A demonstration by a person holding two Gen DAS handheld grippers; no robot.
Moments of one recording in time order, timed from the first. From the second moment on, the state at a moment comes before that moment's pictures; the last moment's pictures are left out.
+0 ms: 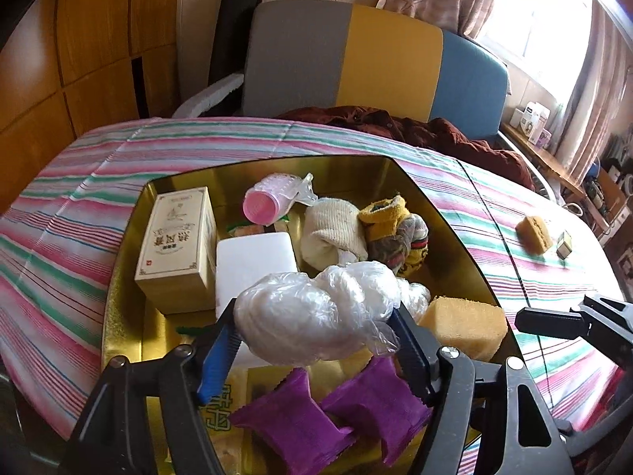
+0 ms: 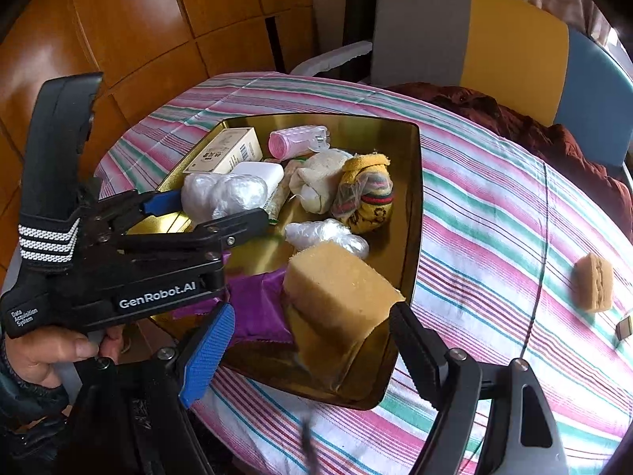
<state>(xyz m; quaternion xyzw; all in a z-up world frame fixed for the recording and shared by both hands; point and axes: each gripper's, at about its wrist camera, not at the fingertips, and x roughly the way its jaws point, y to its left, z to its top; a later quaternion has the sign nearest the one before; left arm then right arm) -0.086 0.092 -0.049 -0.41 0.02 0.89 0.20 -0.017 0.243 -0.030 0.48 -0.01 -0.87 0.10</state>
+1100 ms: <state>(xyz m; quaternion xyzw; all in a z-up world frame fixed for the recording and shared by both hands) -0.046 0.114 0.005 -0.34 0.06 0.91 0.23 -0.003 0.355 -0.024 0.47 -0.07 -0.88 -0.03</state>
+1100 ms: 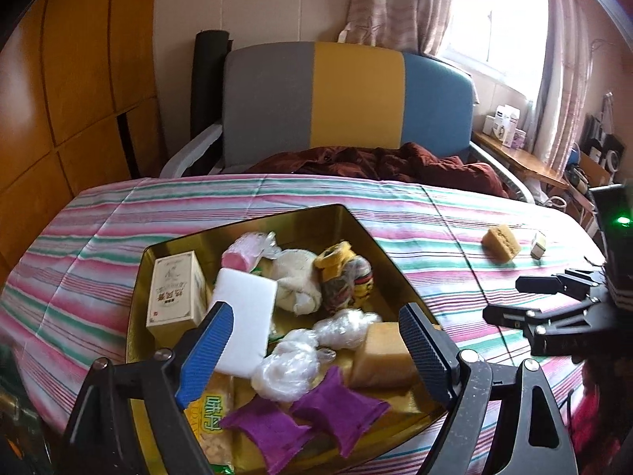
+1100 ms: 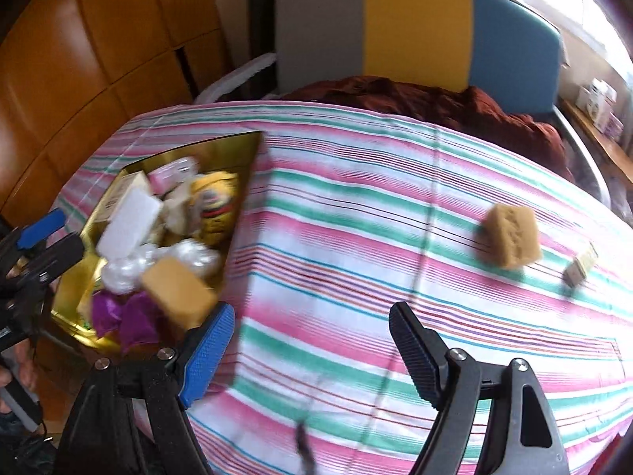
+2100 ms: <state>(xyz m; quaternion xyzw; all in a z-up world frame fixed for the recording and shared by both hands) -0.033 0.232 0.017 -0.35 0.12 0.86 0.36 0.077 0.670 -0.056 0.38 -0.35 -0.77 -0.38</state>
